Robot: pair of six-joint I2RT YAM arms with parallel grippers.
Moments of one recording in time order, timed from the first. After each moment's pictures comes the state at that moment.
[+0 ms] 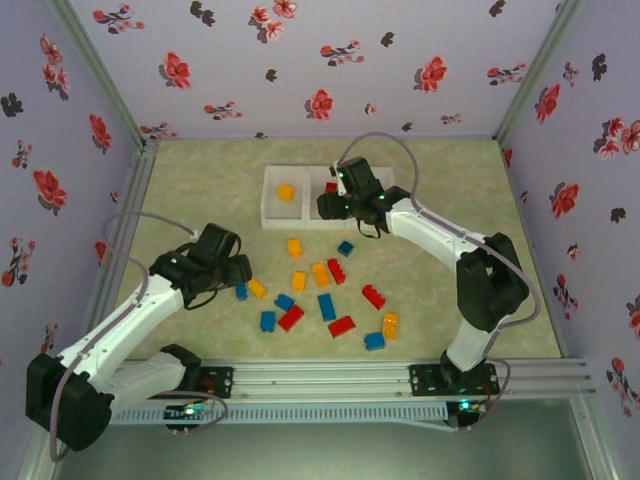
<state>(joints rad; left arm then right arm) -0.56 1.02 0.78 -0.88 -0.20 -0.74 0.63 1.72 1.32 -0.40 0.00 0.30</state>
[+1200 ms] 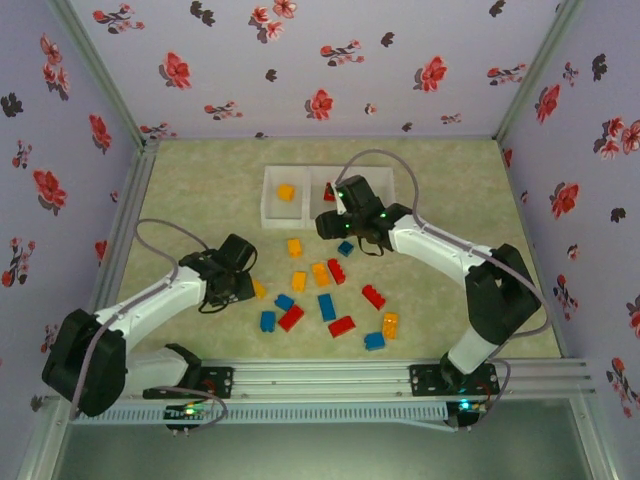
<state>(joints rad) -0.59 1.22 0.68 -0.78 -0.17 -0.79 0.69 1.63 1.18 -0.37 -0.03 0.32</state>
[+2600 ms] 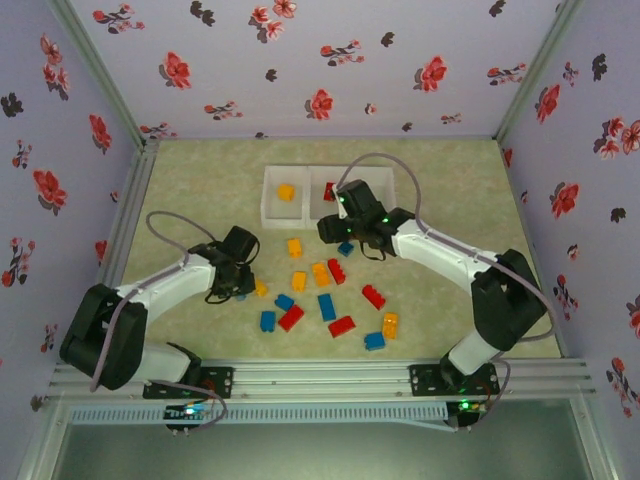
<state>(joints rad) -0.54 1.36 0.72 -0.70 -0.14 -0.67 0.71 1.58 1.14 -0.37 0.00 0.32</state>
